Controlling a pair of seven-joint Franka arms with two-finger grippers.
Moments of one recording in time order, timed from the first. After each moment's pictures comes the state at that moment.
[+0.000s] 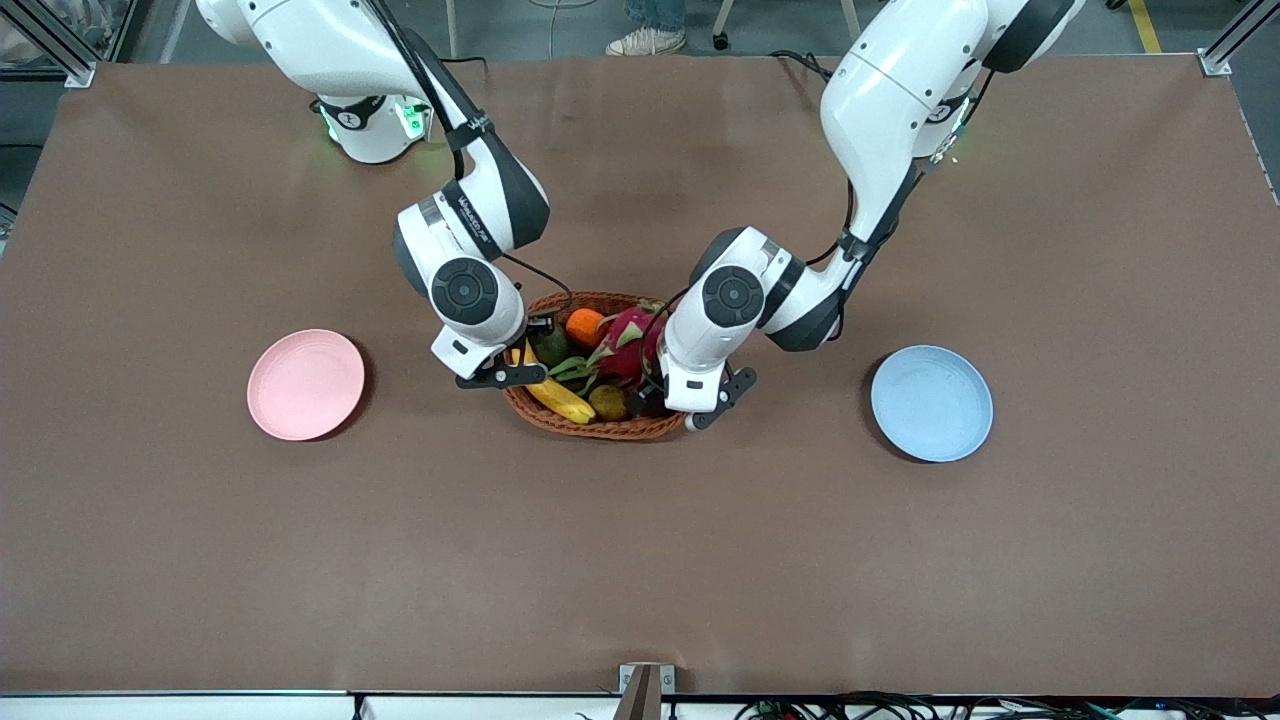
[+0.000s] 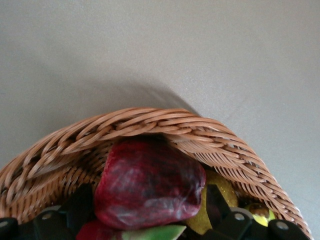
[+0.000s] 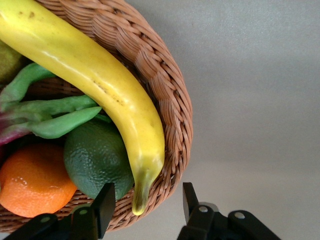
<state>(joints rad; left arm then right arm) -0.56 0.77 -0.19 -1.54 -0.11 2.47 -1.36 0.58 0.46 -0.01 -1.83 0.10 2.04 0.42</state>
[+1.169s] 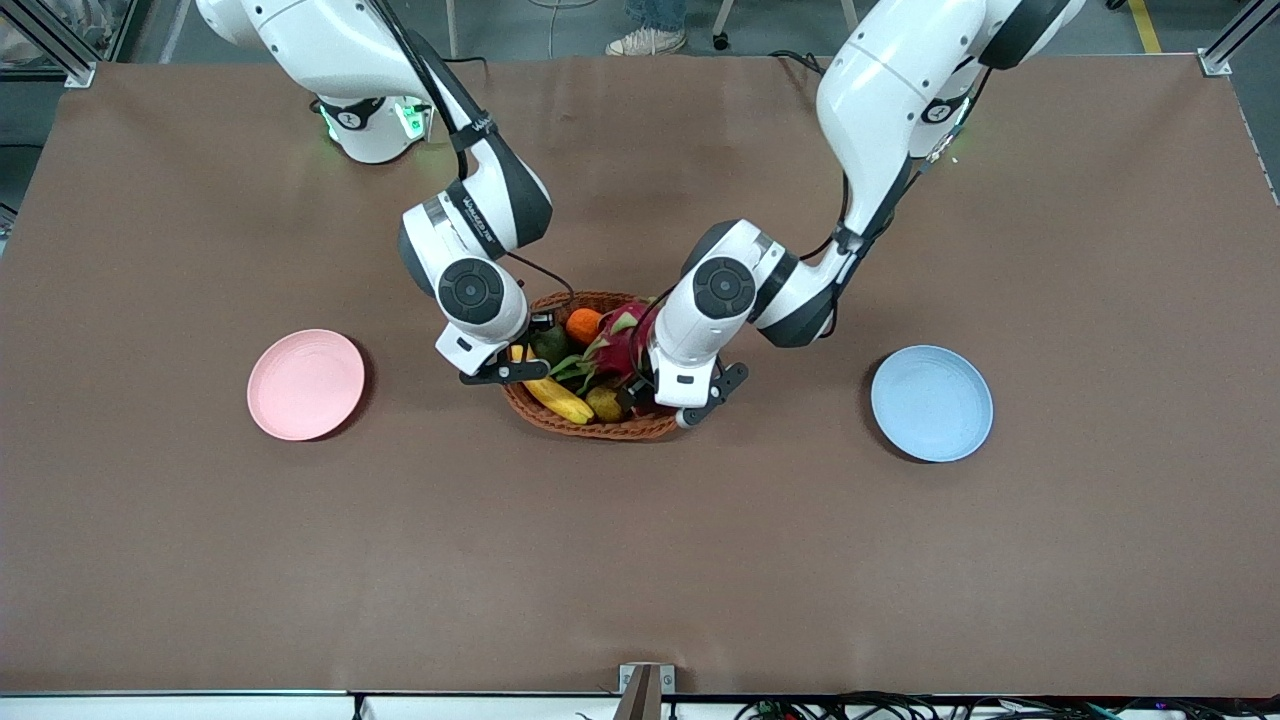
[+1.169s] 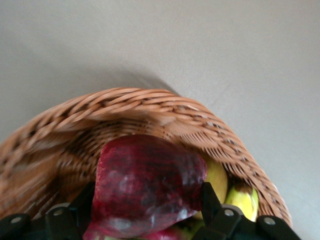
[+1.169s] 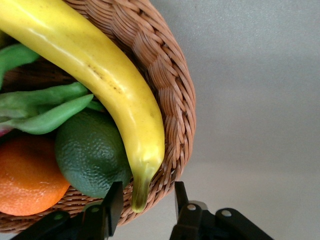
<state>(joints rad) -0.58 0.72 -0.18 -1.50 -0.11 2.37 -1.38 0.58 0.46 -0.01 -1.85 0.10 2.04 0.42</state>
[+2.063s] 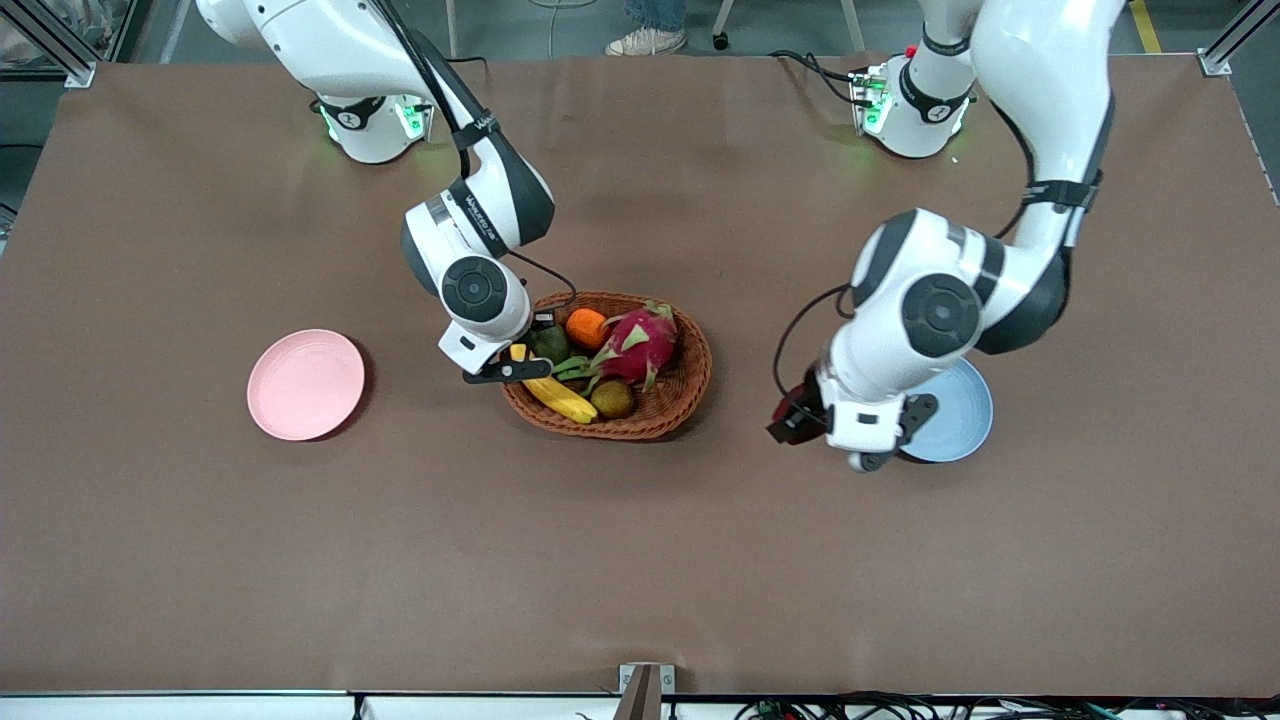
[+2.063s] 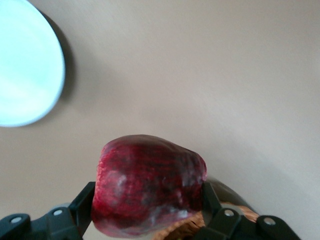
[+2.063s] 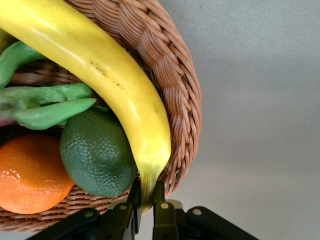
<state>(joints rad) -0.27 0.51 -0.15 -1.50 -0.07 2.01 -1.05 0.59 0.46 -0.01 -1.85 0.10 2.04 0.42</state>
